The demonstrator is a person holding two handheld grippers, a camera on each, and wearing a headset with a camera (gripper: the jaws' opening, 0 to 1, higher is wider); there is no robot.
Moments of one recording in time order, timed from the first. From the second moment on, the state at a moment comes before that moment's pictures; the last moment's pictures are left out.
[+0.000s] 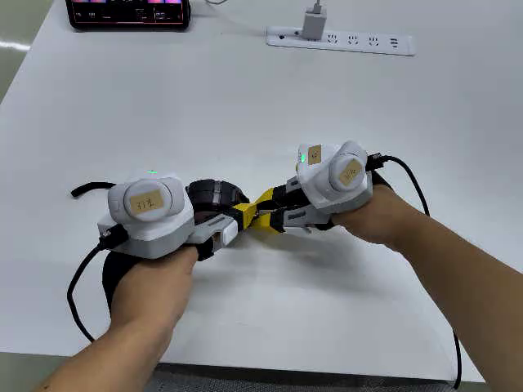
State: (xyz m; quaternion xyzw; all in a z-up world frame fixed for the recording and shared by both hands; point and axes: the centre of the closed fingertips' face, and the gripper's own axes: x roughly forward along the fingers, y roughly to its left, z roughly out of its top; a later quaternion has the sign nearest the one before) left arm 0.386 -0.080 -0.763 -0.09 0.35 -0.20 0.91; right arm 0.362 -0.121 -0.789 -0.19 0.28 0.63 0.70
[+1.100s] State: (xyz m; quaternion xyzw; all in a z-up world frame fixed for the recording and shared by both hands) left arm 0.385 -0.082 -0.762 -0.08 0.36 -0.22 0.91; right arm 0.362 -0.123 -0.791 -0.19 0.30 0.61 0.71
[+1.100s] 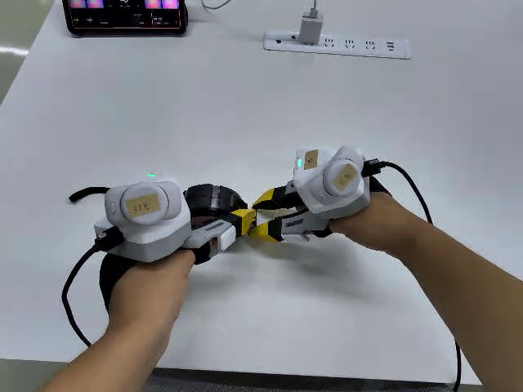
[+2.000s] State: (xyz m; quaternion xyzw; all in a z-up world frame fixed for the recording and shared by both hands) left arm 0.369 -0.066 -0.731 -0.02 0.30 -0.29 0.91; right arm 0.350 -0.155 -0.765 -0.16 0.30 0.55 0.76
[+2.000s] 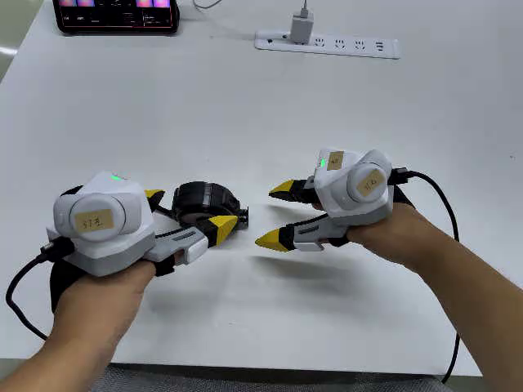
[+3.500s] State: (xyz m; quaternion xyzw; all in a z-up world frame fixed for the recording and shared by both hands) left arm 0.325 -0.021 -0.715 0.05 0.29 -0.42 0.86; right arm 0.314 -0.229 -0.733 -0.09 0.29 0.44 0.84
